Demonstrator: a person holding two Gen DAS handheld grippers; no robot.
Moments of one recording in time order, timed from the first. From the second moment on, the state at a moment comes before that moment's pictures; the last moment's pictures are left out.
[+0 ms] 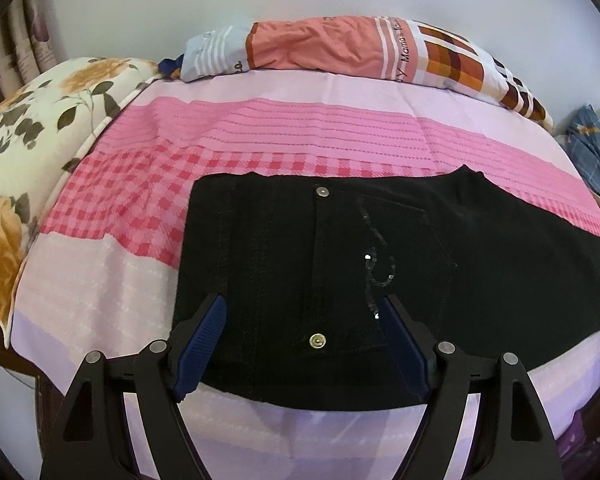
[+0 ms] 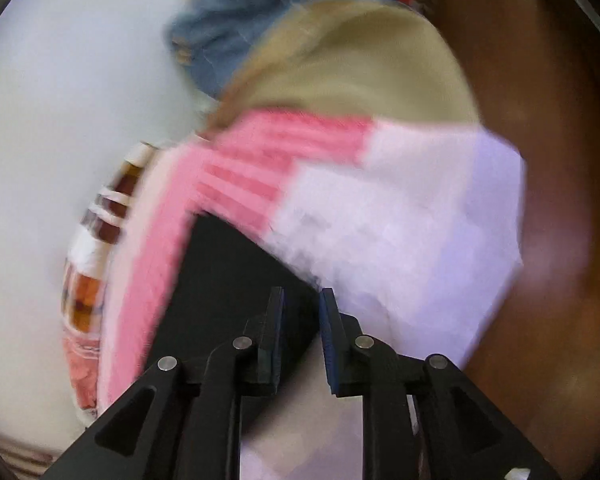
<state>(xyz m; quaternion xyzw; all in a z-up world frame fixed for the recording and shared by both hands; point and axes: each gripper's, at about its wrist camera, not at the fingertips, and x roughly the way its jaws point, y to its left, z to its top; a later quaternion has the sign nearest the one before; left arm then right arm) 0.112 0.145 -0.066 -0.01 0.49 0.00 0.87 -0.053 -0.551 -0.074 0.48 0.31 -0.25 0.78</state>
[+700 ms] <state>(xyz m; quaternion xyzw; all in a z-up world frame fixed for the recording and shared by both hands) 0.086 0.198 -0.042 0.00 0.42 0.11 0.90 0.281 -0.157 -0.061 0.00 0.52 0.35 0.78</state>
